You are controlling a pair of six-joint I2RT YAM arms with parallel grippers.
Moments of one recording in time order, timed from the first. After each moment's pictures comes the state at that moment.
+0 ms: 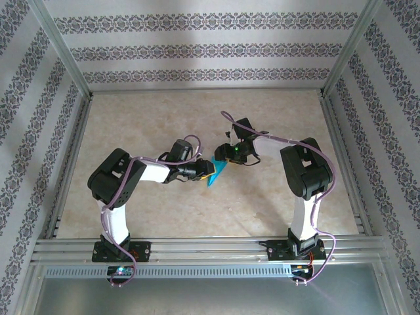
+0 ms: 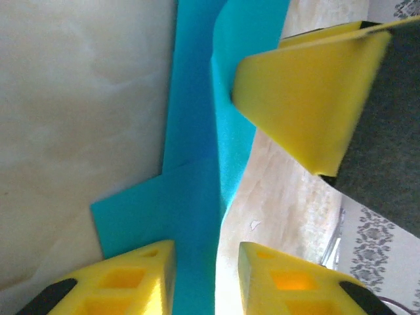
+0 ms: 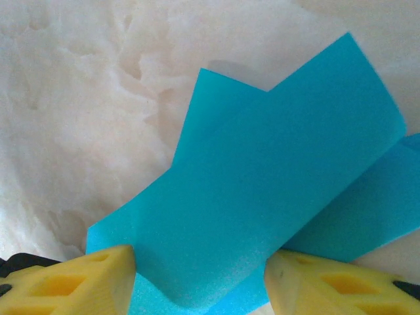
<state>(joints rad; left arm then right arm) -0.53 1.89 0.84 0.31 0.61 -0.90 0.40 1.95 1.18 -0.36 -0.43 0.45</state>
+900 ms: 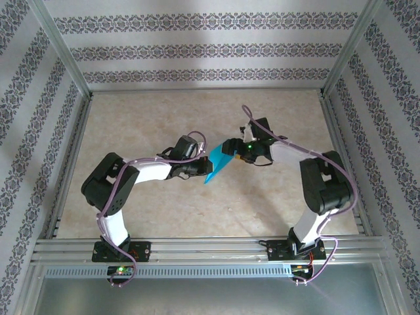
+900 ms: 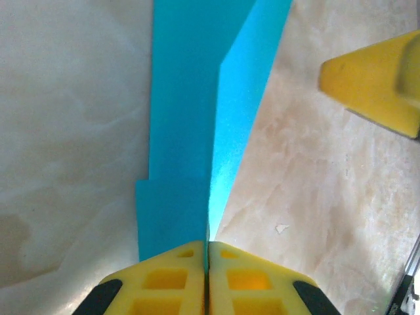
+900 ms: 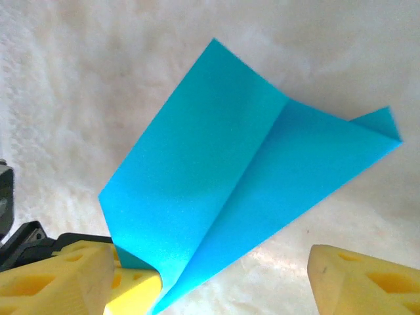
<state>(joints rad) -0.58 1.80 0.93 0.05 0.42 -0.65 0.31 1.70 1.00 -0.24 -0.54 0.58</state>
